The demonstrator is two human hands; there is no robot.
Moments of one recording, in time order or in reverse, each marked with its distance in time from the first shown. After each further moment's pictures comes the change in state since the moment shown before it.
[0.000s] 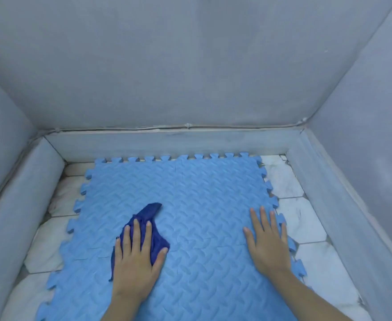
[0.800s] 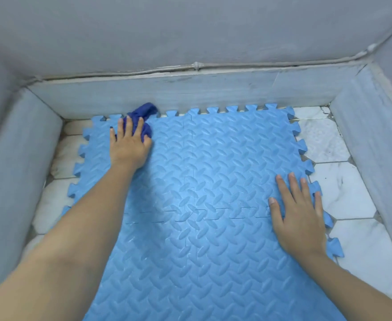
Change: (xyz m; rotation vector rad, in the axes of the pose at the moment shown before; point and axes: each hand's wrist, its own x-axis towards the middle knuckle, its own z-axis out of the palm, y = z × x) left_hand 0.197 -0.035 -0.042 0.086 0.083 -0.189; right_hand 0.002 0.005 0.000 0.088 0.061 -0.034
